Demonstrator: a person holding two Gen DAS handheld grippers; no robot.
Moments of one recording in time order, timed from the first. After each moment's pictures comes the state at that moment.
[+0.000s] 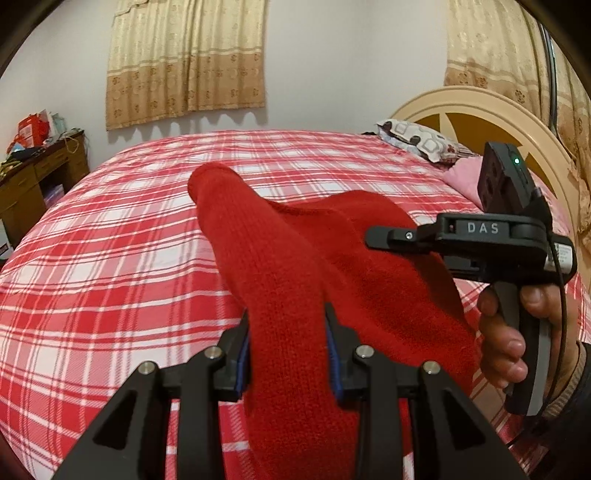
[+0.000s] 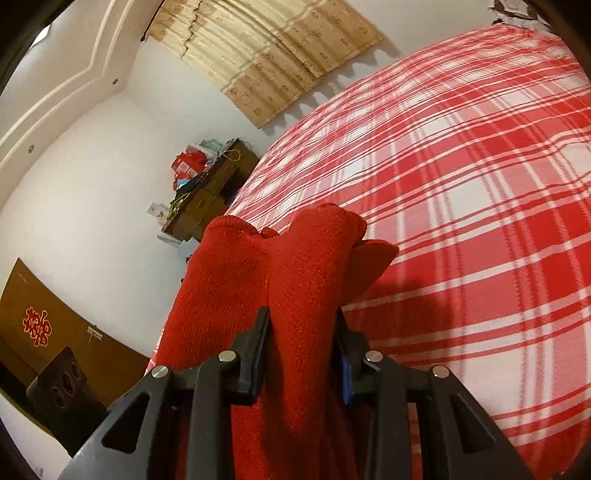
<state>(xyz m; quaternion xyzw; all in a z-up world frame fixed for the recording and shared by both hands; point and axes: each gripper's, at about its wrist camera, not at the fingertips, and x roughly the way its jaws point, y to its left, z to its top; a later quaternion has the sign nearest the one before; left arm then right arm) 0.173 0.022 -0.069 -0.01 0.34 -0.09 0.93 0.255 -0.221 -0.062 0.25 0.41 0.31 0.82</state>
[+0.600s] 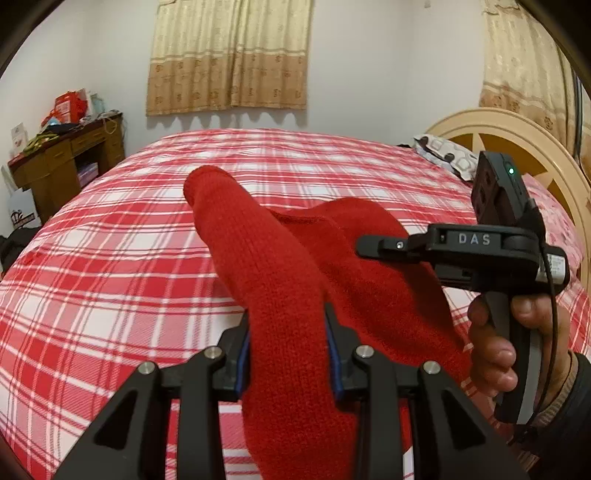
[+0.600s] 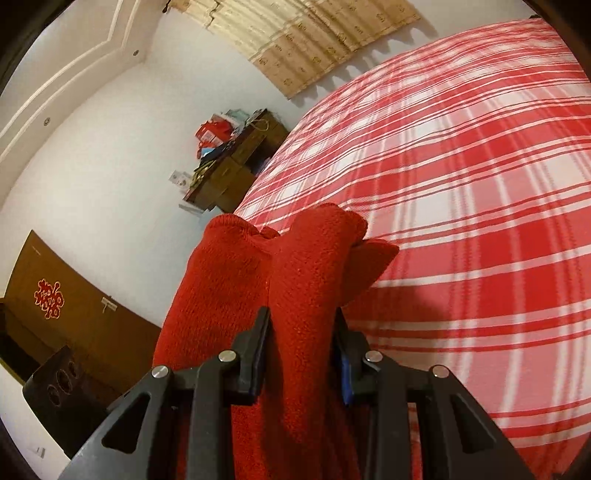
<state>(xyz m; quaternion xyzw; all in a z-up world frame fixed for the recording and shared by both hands) 0.140 0.093 -0.067 -0.04 0.34 -0.03 0.94 0.245 -0.123 -0.069 0.22 0.43 0.37 0.79</state>
